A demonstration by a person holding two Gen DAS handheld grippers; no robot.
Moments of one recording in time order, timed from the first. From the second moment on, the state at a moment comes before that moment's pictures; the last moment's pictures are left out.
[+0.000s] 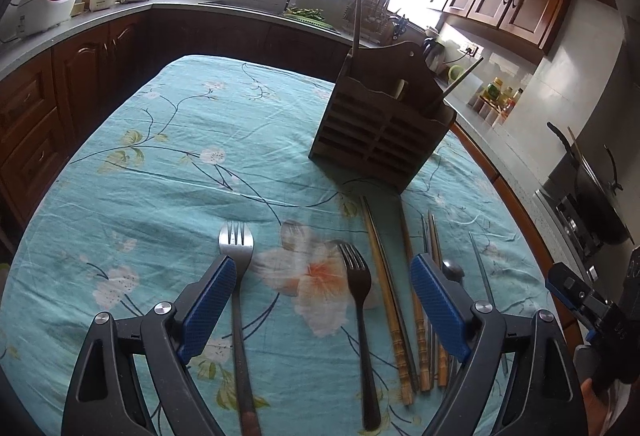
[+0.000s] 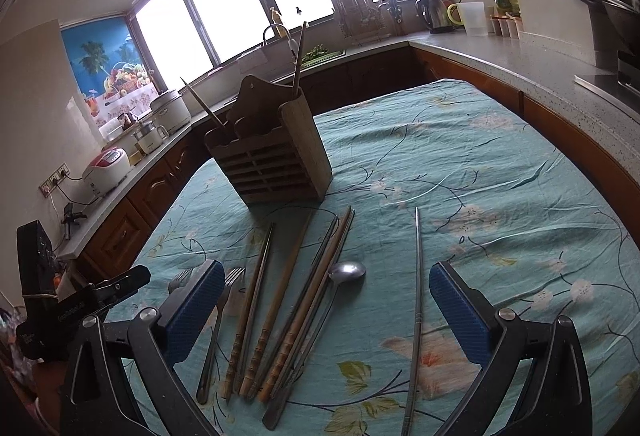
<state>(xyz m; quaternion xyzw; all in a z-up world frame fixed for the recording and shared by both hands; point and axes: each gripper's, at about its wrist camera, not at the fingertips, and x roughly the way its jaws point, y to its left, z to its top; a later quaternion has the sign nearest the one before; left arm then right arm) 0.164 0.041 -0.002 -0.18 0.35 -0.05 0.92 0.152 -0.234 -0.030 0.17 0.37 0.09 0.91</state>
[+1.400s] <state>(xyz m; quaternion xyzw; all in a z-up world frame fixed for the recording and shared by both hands) 0.228 0.013 -0.021 -0.16 0.40 -0.14 0.89 0.194 -0.218 -0.056 0.19 0.45 0.13 0.86</state>
